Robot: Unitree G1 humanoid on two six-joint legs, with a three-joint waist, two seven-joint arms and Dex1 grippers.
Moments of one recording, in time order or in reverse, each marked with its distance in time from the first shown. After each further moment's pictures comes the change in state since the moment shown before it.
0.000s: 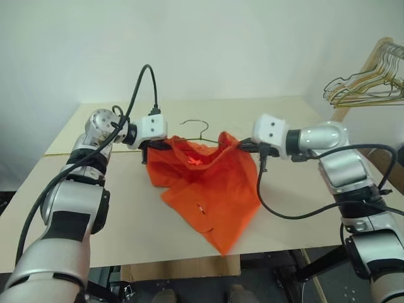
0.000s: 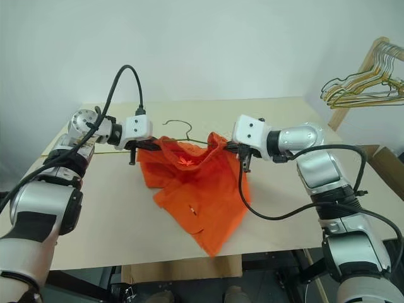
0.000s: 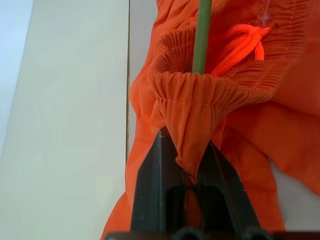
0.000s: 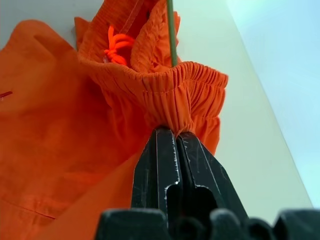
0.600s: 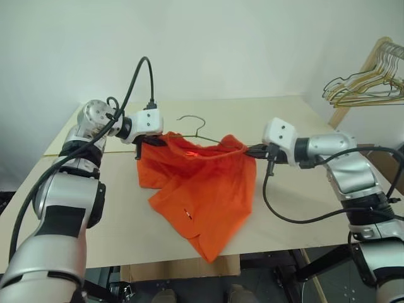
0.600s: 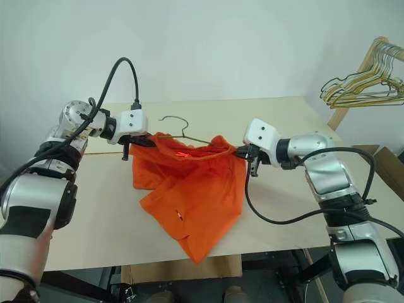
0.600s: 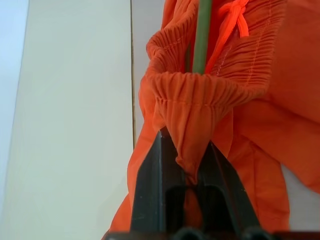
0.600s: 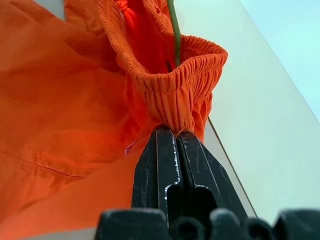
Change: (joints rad) left arm -0.051 0.033 -0.028 0.044 0.037 0.002 -0.018; right arm 0.065 -0.027 -0.042 -0.038 0.081 0.133 -0.020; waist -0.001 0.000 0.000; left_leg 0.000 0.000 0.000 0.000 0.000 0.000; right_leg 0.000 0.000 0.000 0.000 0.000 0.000
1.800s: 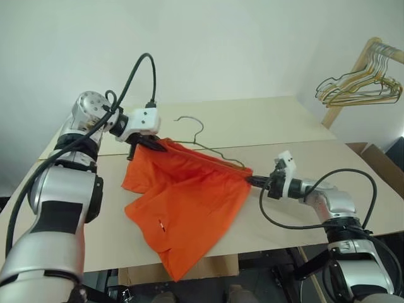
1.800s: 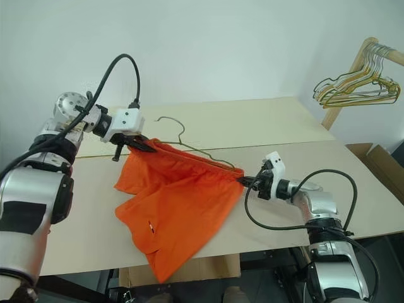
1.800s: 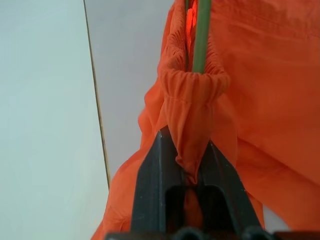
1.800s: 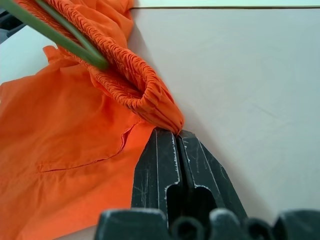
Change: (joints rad) left arm -0.059 0.023 -0.019 0.047 0.011 -0.018 -0.209; right arm 0.185 0.211 -0.211 0.361 0.287 0.269 -0.086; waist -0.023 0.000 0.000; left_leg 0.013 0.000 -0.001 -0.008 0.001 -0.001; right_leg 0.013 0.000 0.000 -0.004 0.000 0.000
